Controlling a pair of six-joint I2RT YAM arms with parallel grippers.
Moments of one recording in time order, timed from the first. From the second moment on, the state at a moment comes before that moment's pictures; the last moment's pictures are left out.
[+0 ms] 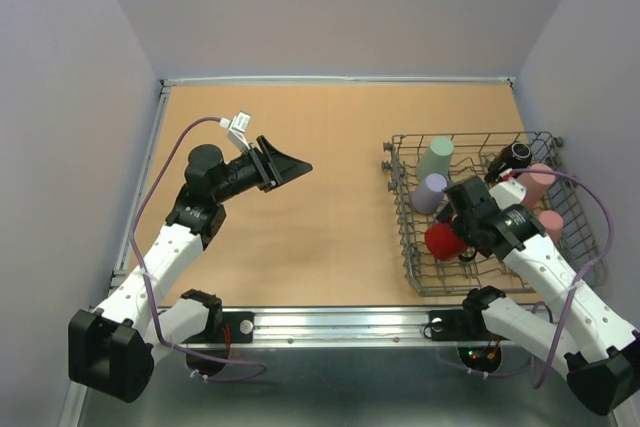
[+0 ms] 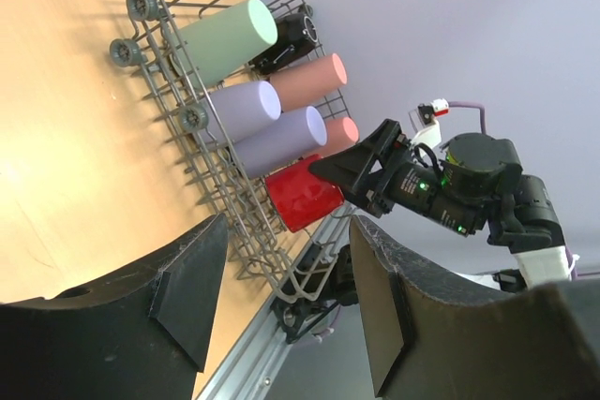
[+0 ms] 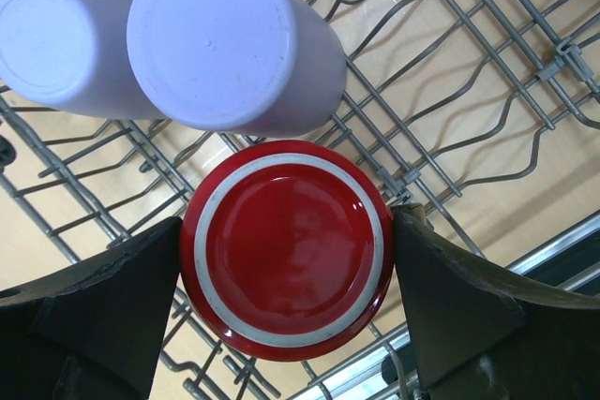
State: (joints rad) left arm -0.34 0.98 0.70 0.19 0.64 -0.97; right arm 0.48 0.83 0.83 -1.10 0.58 1.10
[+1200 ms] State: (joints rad) left arm -0.31 0.95 0.70 0.18 0.66 -0.94; right arm 0.48 0.99 0.76 -0.96 0.59 1.14
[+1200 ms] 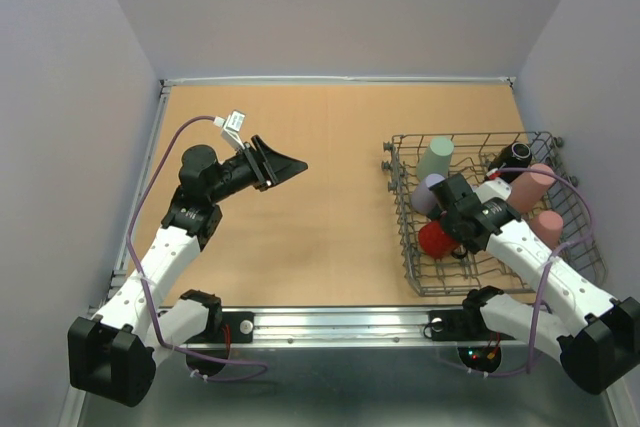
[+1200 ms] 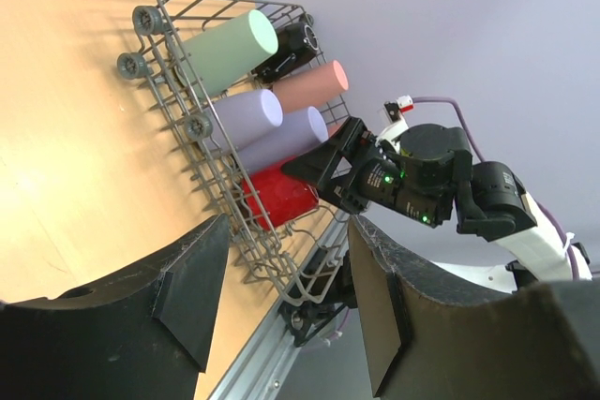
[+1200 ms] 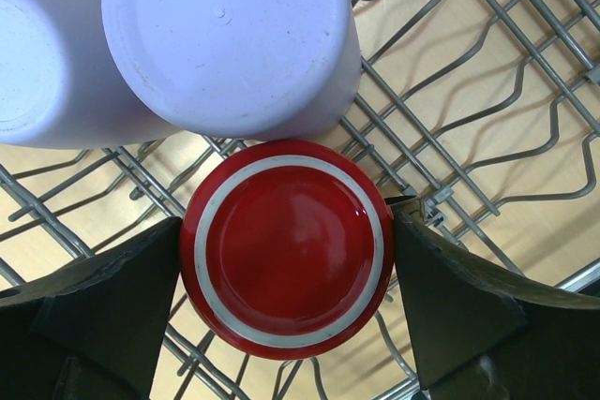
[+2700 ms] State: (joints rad) left arm -0.29 0.98 0.71 0.15 0.65 -0.93; right arm 0.48 0.80 1.15 -1.01 0.55 0.94
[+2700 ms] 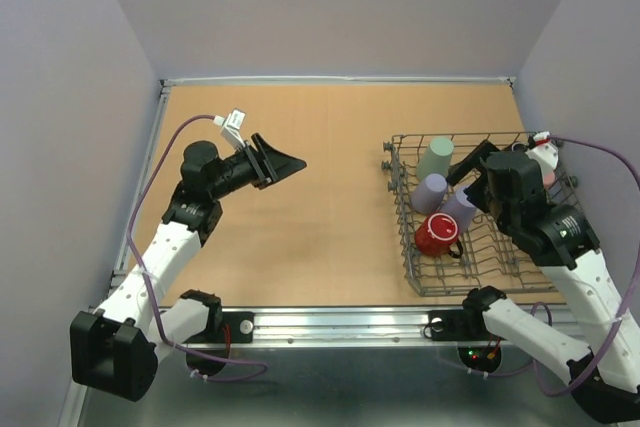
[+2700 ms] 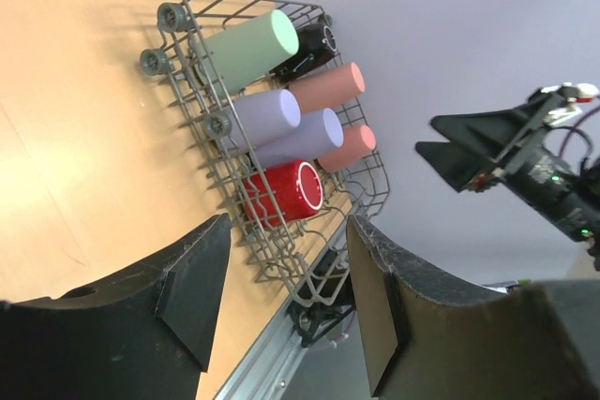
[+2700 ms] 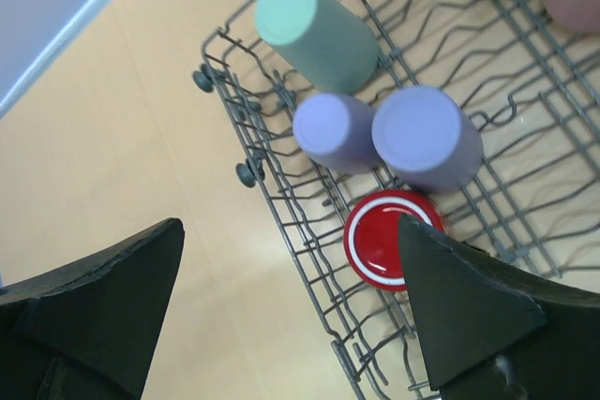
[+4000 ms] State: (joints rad) left arm -0.21 0.80 0.51 0.21 -0.49 -0.18; right arm 0.48 0.73 1.37 -0.91 0.40 0.66
